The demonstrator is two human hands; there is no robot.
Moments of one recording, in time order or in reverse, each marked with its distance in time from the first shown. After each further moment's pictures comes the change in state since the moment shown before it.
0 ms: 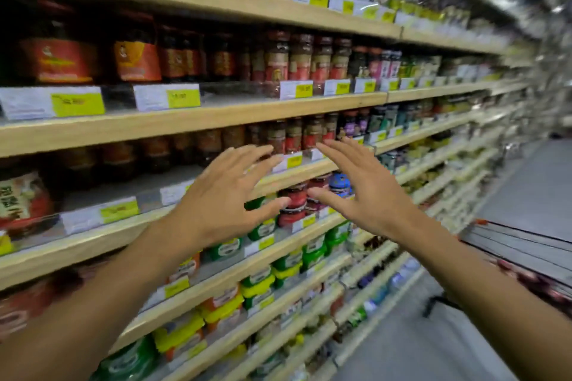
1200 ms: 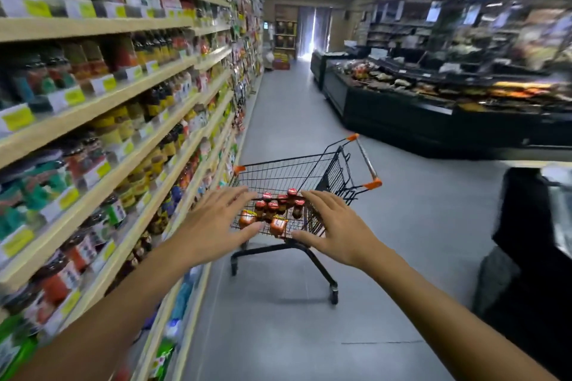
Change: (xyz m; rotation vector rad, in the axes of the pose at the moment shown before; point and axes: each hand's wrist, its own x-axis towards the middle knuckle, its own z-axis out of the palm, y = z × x) left_hand 0.384 0.401 0.383 -0.421 -0.379 0.690; right_hand -0.285 0.446 -0.073 -0.341 -0.090 0.975
